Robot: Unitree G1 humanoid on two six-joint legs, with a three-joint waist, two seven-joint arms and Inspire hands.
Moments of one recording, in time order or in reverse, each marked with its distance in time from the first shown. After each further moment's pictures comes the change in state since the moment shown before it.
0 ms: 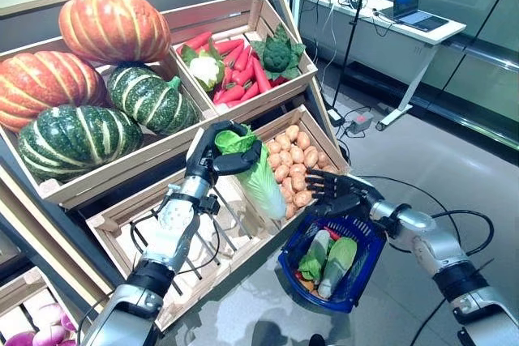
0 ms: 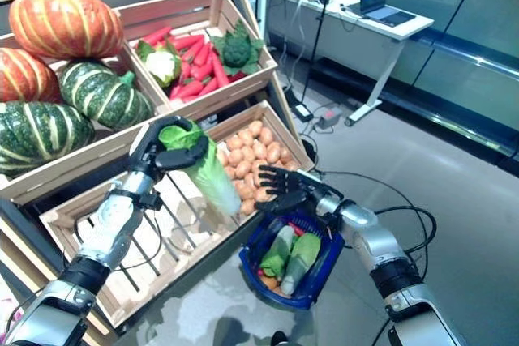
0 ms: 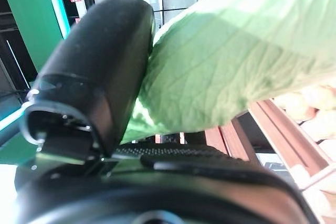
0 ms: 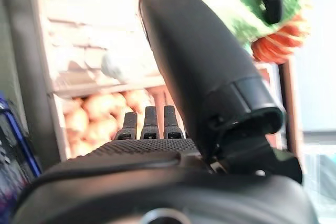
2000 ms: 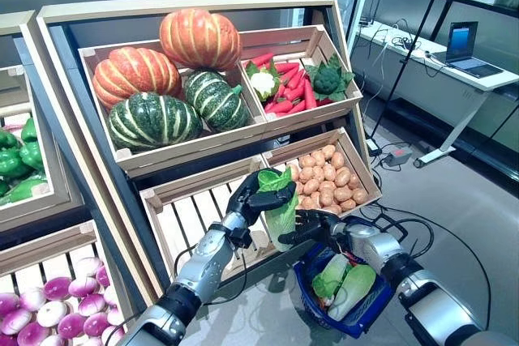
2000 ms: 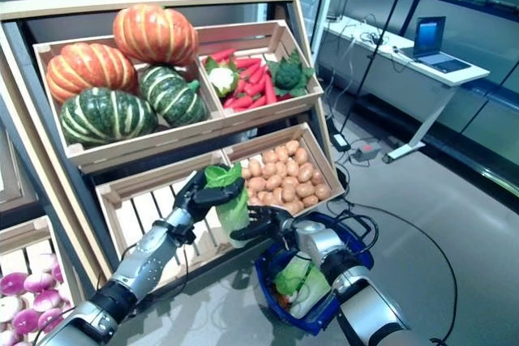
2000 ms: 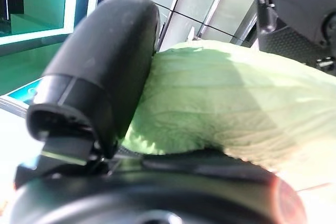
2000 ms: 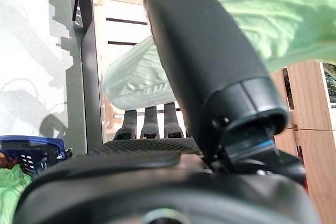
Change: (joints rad) left arm 0.092 -0.136 -0.187 -0.009 -0.307 0.156 -0.060; right arm -0.163 0.283 0.176 0.427 -0.081 0.076 -0.171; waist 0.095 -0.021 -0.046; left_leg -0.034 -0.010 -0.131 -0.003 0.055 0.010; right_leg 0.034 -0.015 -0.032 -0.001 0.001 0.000
